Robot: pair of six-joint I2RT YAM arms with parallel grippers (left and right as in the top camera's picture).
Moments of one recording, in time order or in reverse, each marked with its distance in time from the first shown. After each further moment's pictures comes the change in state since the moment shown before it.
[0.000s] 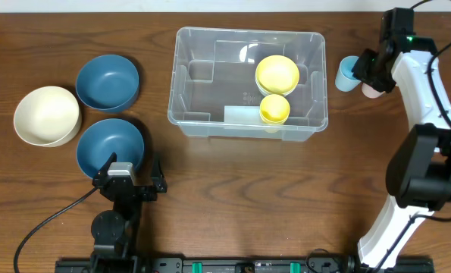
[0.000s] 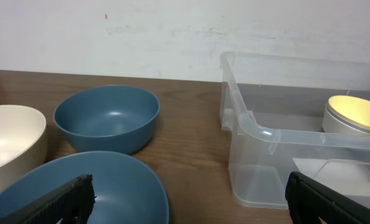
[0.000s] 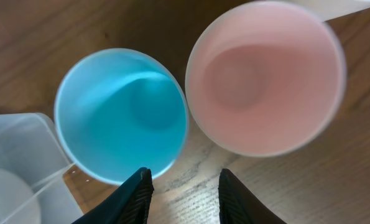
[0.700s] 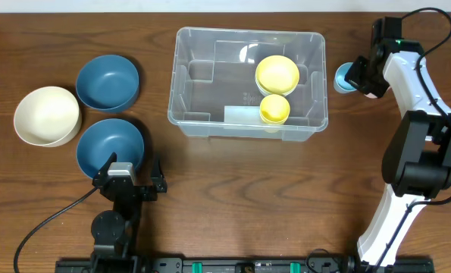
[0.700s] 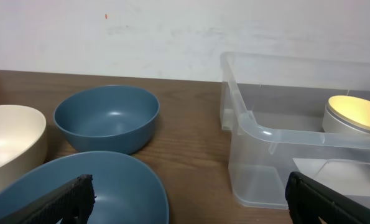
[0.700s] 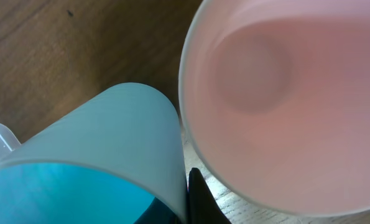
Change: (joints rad) left arm 0.000 0.000 0.000 0.000 0.000 0.000; right arm 0.001 0.089 0.002 0.018 -0.020 0.032
